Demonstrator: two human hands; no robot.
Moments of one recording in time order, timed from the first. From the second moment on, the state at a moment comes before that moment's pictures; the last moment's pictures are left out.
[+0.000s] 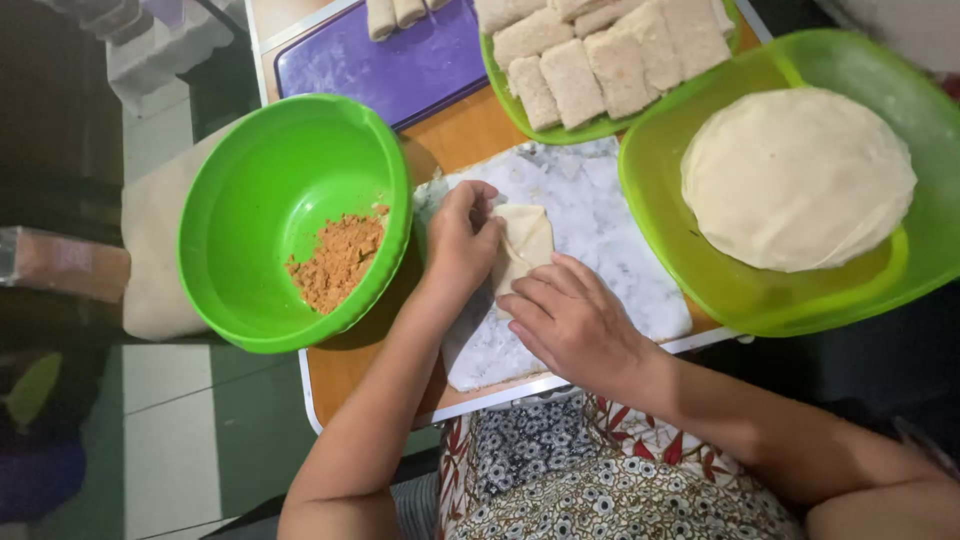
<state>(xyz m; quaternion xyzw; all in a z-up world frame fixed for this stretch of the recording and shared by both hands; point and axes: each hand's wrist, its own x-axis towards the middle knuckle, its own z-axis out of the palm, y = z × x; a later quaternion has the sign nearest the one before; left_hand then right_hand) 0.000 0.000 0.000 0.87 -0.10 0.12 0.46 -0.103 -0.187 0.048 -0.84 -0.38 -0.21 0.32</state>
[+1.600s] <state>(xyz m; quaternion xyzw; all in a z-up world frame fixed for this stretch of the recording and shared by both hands) 0.011 0.013 -0.046 0.82 -0.14 0.14 0.53 -0.002 -0.158 0.066 -0.93 -0.22 -0.10 0.26</state>
